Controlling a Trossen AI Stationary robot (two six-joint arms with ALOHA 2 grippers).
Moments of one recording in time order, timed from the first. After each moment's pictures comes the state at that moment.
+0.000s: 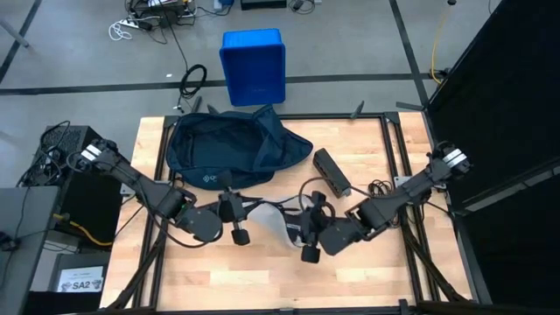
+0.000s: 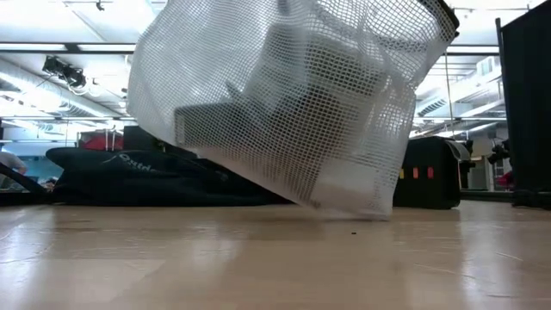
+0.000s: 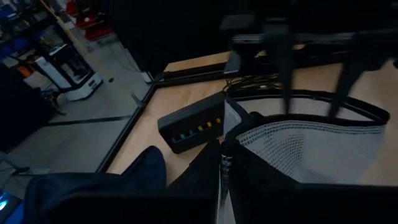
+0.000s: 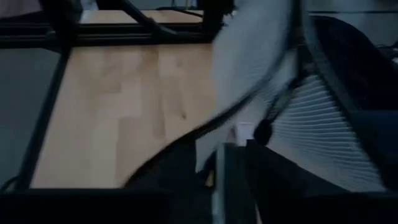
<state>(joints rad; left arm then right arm) -0.55 1.33 1.18 -0.33 -0.89 -0.08 0.53 1.63 1.36 -0.40 0.65 0.36</state>
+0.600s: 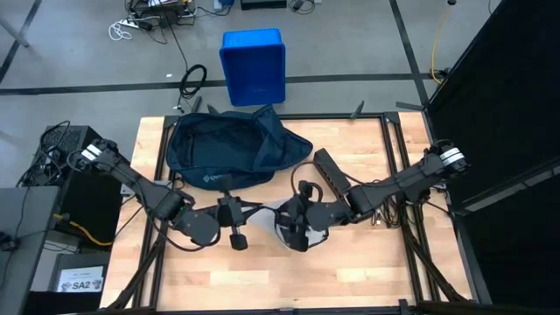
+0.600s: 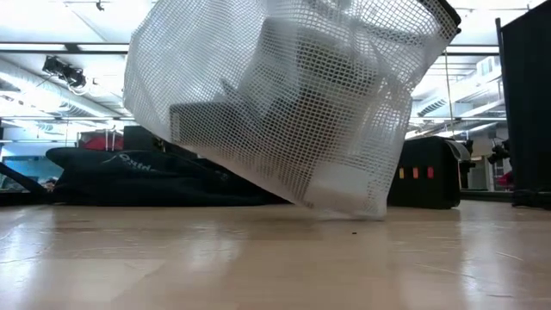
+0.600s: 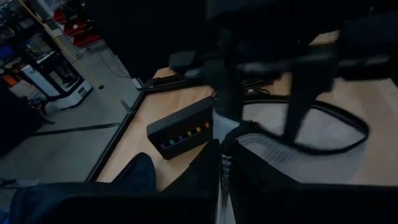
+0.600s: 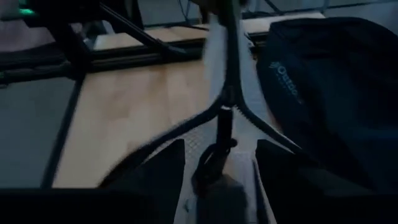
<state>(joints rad) -0.58 1.33 1.18 -0.30 -0.86 -0.05 0.39 1.65 1.36 -0.27 0.46 0.31</state>
